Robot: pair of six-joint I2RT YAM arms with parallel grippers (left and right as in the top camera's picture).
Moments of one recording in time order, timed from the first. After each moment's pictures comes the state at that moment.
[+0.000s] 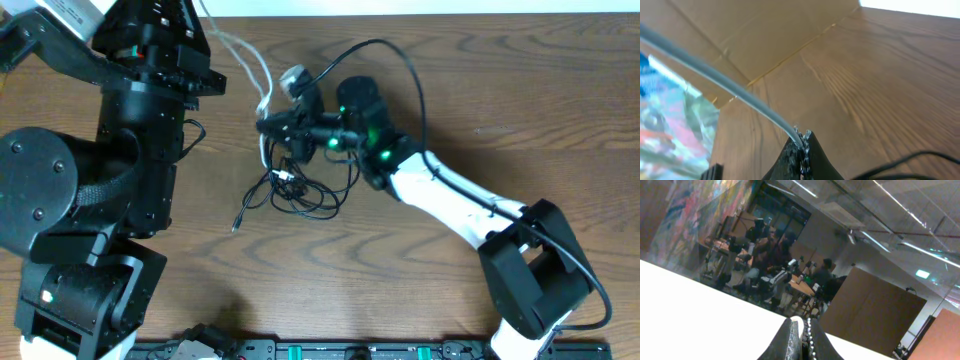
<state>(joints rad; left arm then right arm) -0.45 1.13 1.74 -0.32 -0.28 -0.49 0.63 1.87 1.26 0.38 -0.71 0.41</state>
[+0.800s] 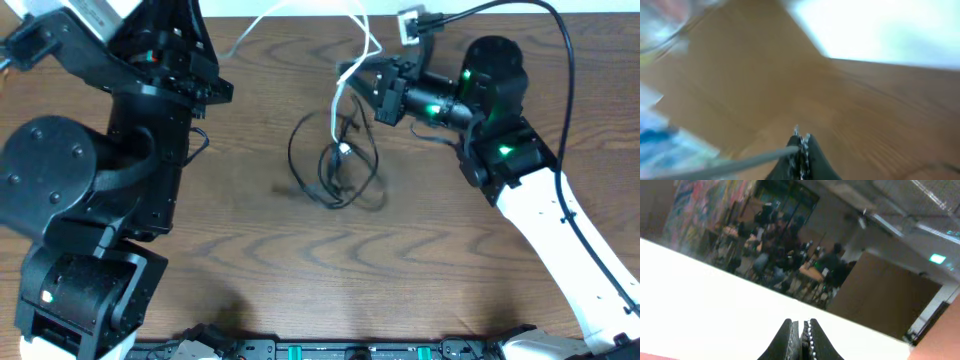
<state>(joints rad) -0.45 1.13 1.74 -0.43 -0.28 -0.49 0.39 1.45 1.27 -0.04 -0.64 0.57</state>
